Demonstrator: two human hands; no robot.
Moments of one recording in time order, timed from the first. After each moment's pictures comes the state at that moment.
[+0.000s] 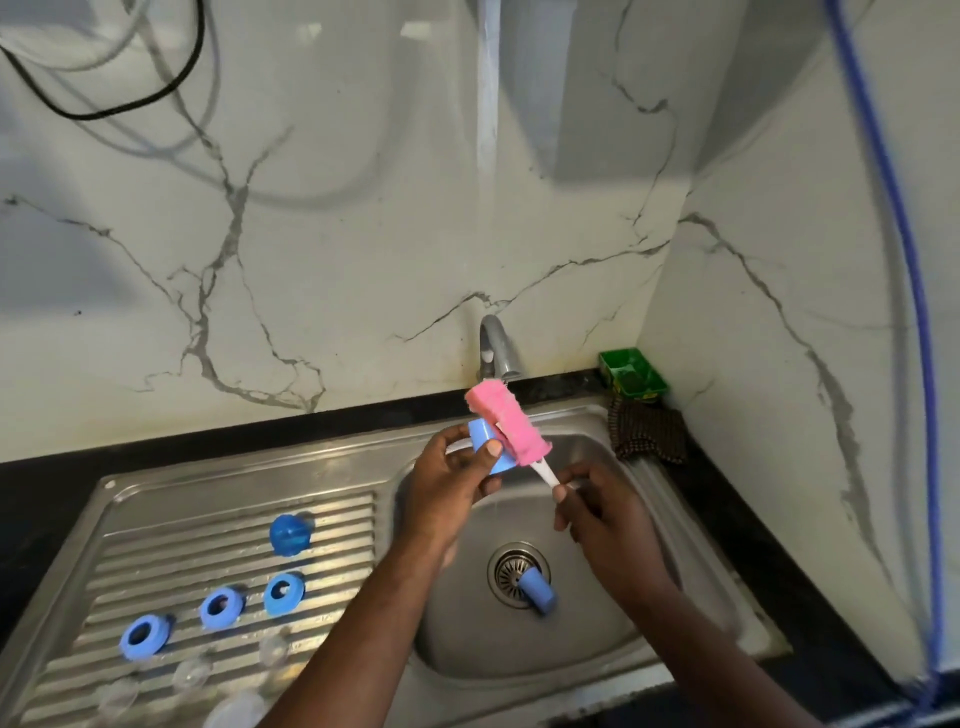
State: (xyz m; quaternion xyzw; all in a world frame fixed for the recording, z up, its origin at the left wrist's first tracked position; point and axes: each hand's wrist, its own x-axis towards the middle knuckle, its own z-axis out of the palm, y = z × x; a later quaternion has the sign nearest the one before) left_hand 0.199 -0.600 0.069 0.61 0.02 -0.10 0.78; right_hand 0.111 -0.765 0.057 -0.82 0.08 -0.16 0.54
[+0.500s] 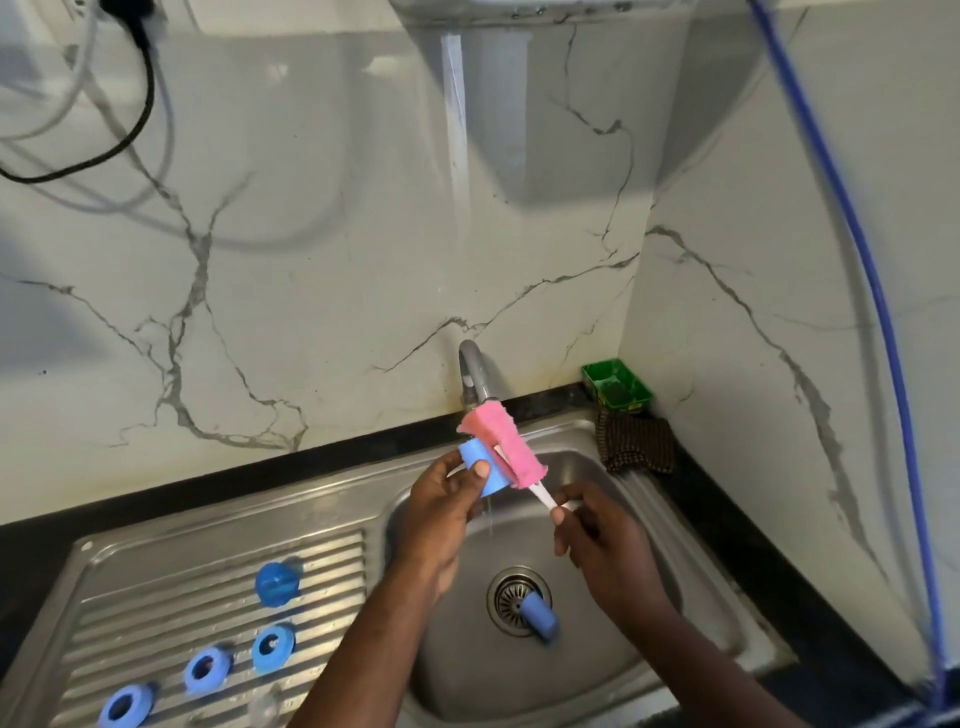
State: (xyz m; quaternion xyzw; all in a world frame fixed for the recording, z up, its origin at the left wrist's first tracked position) left_hand 0.211 -0.615 0.073 0.62 0.00 -0.14 0.77; right_hand 0.114 -0.778 0.054 -0.83 0.09 -0.17 0.53
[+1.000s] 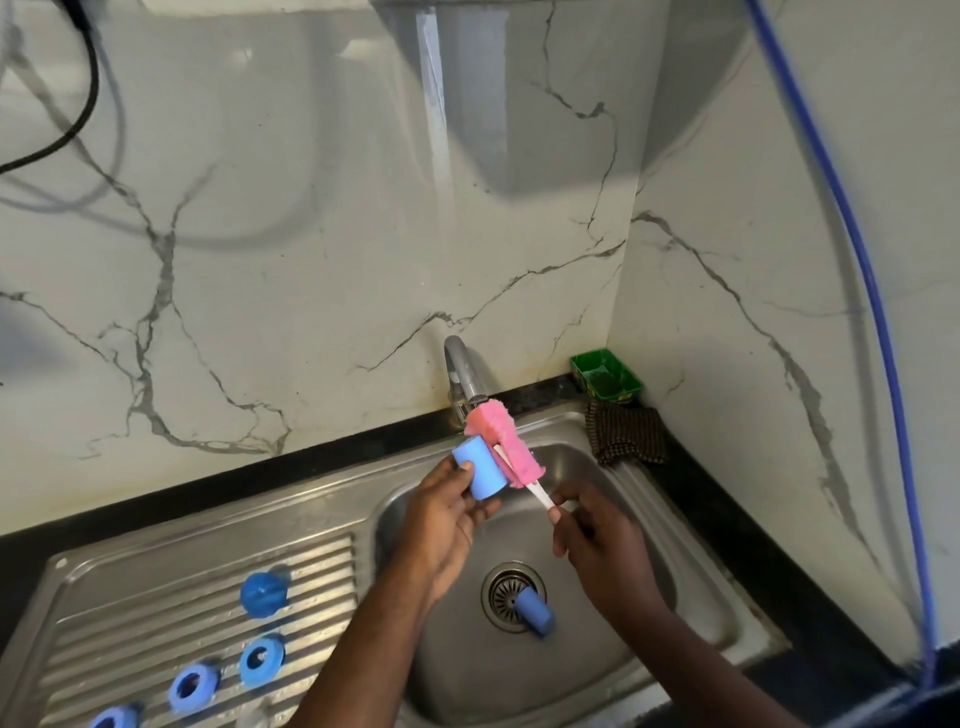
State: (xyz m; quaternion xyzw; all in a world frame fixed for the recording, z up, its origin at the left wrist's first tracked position) left_hand 0.218 -0.625 0.071 0.50 0.02 -0.22 0.84; right_hand 0.114 -0.779 0.048 -0.83 0.12 -0.19 0.51
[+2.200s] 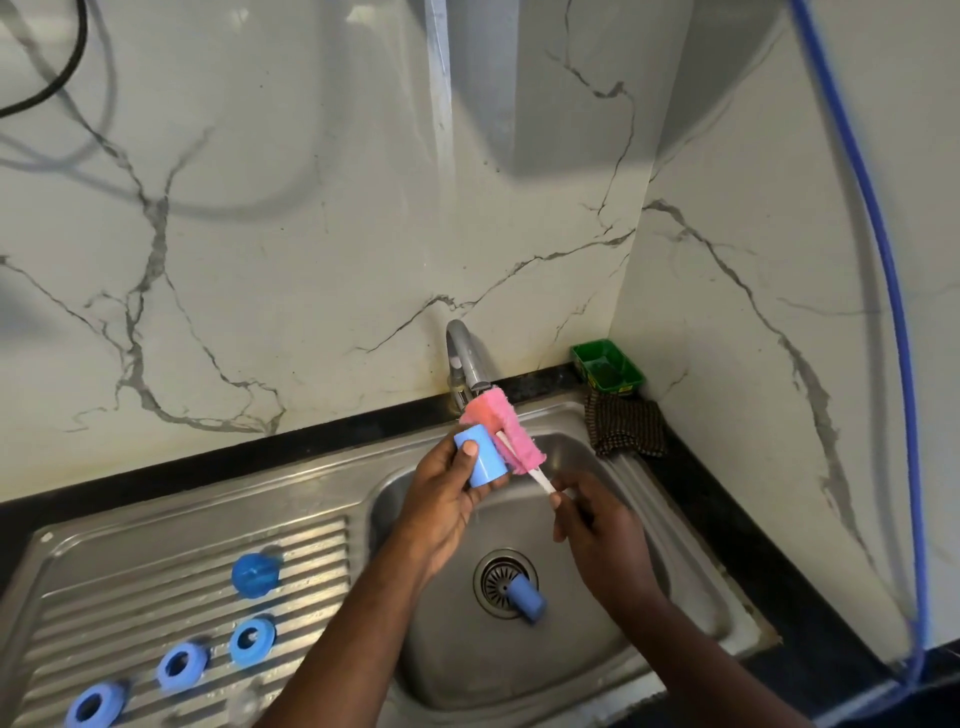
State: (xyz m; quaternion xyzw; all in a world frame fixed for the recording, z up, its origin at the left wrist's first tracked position) left_hand 0.228 -0.629 0.069 0.49 -0.01 -0.21 0.85; right_hand 0.120 -0.780 0.048 -0.86 0.12 -0.21 0.45
